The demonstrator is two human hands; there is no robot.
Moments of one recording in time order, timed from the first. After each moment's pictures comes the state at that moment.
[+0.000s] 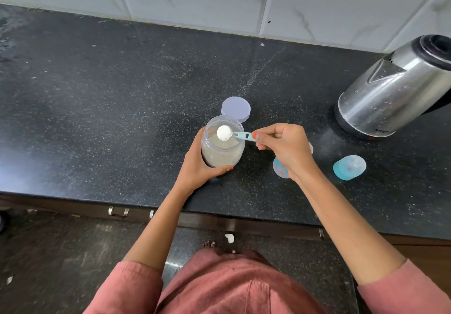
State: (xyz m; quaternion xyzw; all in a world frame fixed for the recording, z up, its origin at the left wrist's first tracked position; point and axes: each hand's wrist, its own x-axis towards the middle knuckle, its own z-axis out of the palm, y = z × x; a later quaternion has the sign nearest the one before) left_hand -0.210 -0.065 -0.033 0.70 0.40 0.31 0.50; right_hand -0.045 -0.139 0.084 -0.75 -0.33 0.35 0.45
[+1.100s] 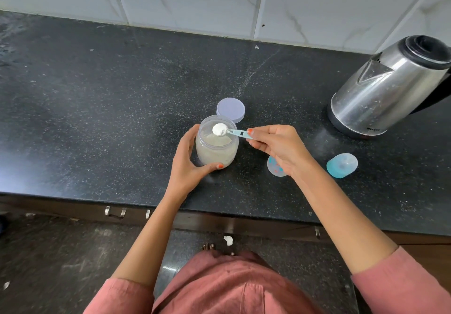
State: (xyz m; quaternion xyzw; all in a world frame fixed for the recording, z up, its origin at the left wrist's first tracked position) left_hand -0.218 -0.079 -0.027 0.67 0.37 0.39 0.51; right_hand -0.040 -0.139 0.086 -0.69 -0.21 0.48 0.51
